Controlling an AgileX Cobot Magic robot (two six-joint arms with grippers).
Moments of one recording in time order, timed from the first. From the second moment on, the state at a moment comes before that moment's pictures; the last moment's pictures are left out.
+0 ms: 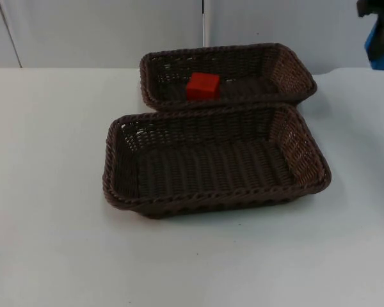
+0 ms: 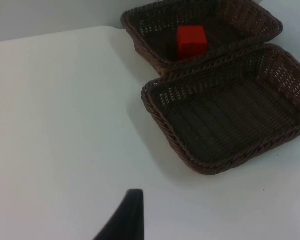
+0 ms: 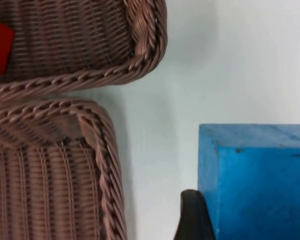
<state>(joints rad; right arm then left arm) 0.23 1.81 -1.44 -0.01 0.76 0.21 -0.22 0.42 -0.57 -0.22 0.78 0.15</state>
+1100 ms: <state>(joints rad) 0.56 1.80 -1.44 0.00 0.86 -0.03 -0.22 0.42 -0.57 -0.22 0.78 0.15</state>
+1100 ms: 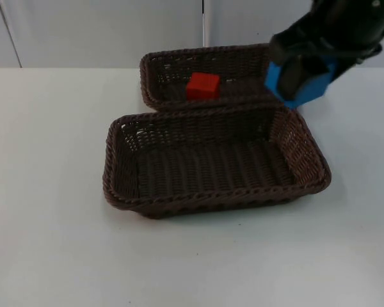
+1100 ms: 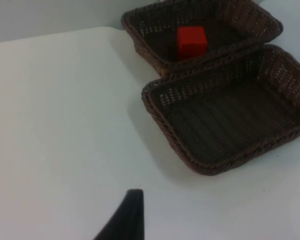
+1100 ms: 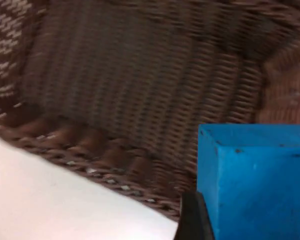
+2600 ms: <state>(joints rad) 0.62 2.28 -1.69 0.01 0.71 -0.09 -0.22 0.42 -0.57 -0.20 0.78 0.15</state>
